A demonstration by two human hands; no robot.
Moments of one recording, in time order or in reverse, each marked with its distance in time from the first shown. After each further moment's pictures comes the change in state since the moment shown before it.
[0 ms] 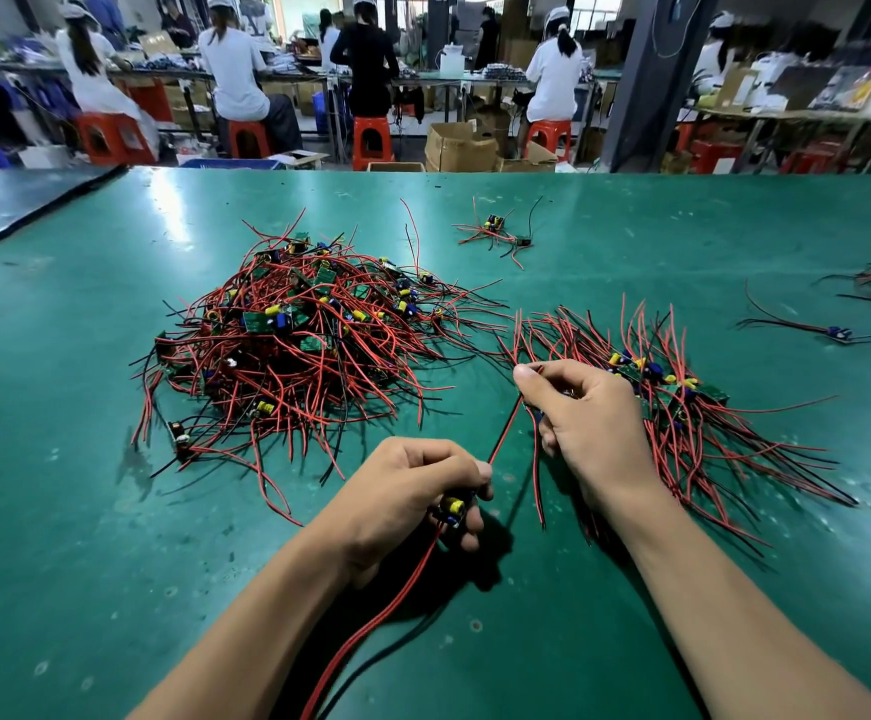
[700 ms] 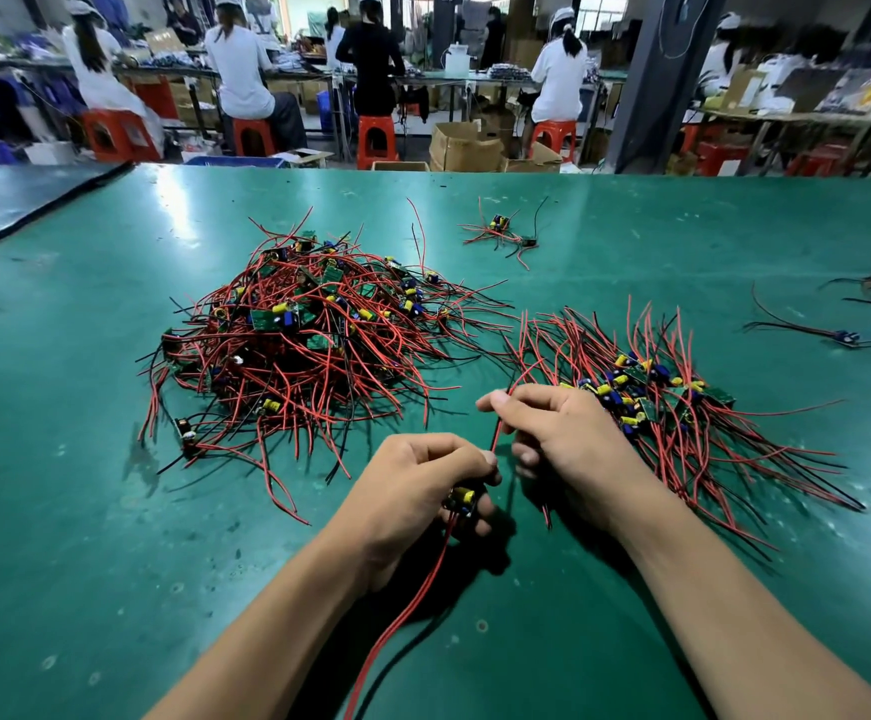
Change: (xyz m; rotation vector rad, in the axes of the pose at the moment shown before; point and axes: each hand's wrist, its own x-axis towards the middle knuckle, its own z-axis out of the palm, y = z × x) left_hand 0.001 -0.001 0.007 0.000 0.104 0.031; right_hand -0.015 -0.013 0.009 0.236 -0.340 0.313
